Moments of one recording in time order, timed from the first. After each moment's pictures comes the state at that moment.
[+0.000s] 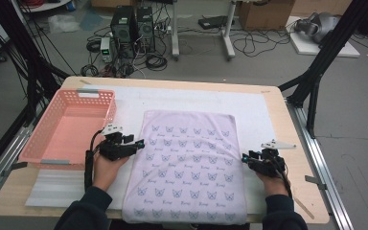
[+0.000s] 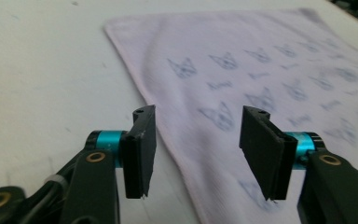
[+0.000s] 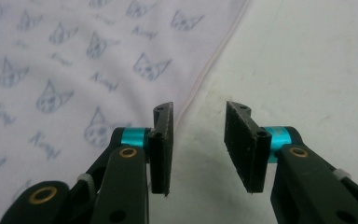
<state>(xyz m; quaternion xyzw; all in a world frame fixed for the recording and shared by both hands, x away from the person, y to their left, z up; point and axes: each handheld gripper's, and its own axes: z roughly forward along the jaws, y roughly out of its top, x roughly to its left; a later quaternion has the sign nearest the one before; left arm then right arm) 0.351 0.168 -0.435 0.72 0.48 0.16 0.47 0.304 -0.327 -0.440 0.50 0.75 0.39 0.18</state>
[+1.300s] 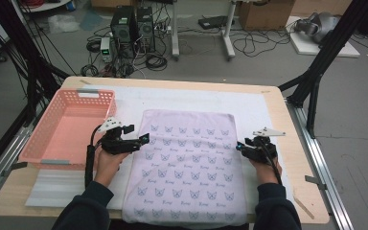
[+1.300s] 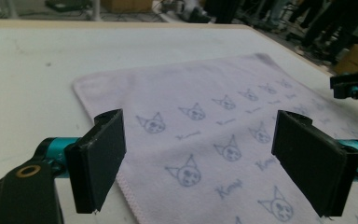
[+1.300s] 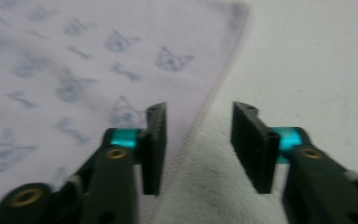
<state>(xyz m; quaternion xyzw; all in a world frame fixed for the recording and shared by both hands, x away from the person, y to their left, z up) 0.347 0.169 -0.425 0.71 0.39 0.16 0.57 0.340 -0.311 -0.436 0.48 0.76 0.39 0.21</state>
